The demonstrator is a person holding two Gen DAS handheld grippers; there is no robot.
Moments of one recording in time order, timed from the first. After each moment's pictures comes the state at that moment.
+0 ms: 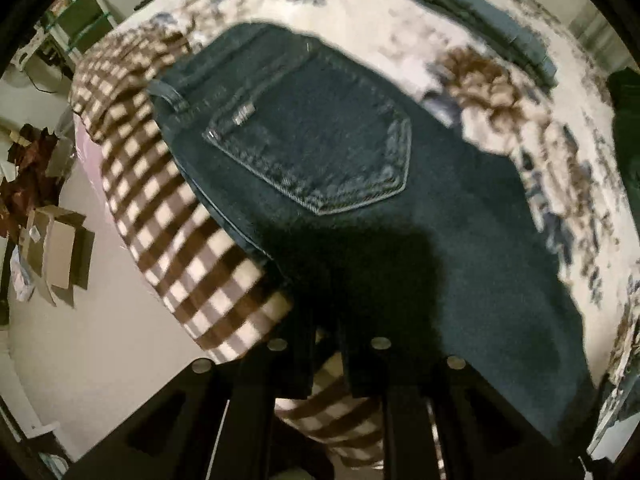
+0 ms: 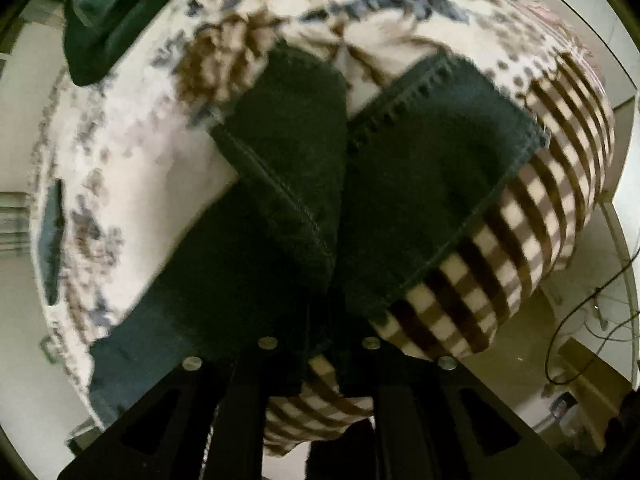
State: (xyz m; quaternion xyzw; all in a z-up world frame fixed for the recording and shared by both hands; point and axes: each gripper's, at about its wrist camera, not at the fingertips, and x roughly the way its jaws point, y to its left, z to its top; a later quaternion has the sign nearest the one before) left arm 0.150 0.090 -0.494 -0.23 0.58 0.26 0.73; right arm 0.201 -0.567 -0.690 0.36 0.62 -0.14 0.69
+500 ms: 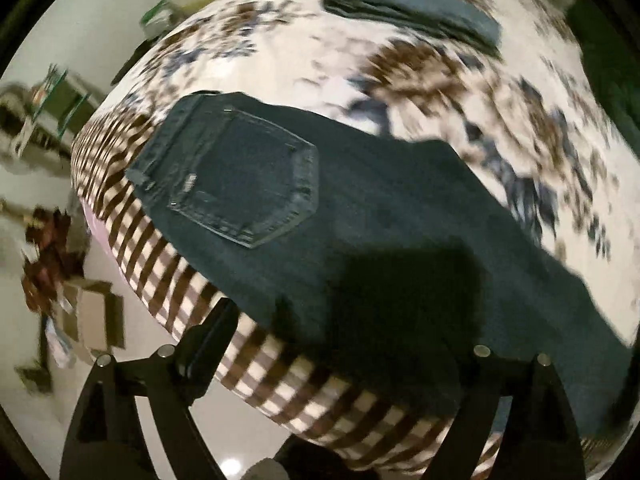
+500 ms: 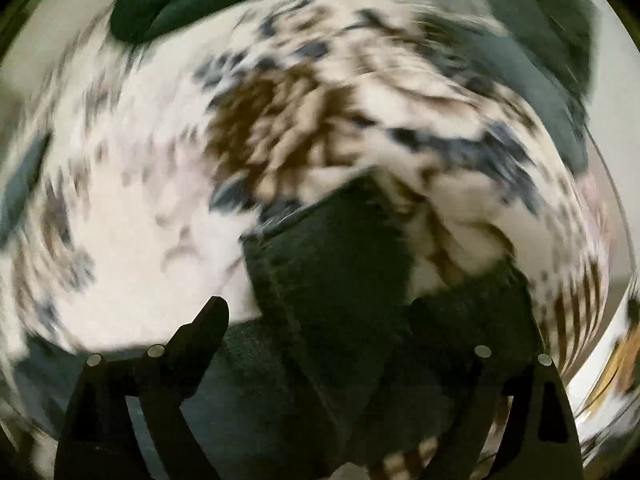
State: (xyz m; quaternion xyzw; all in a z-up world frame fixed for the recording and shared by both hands) left arm 0.177 0.031 -0.482 -0.09 0.60 0.24 0.76; right arm 0.319 -0.537 -0.703 0.12 0.63 -0.11 0.76
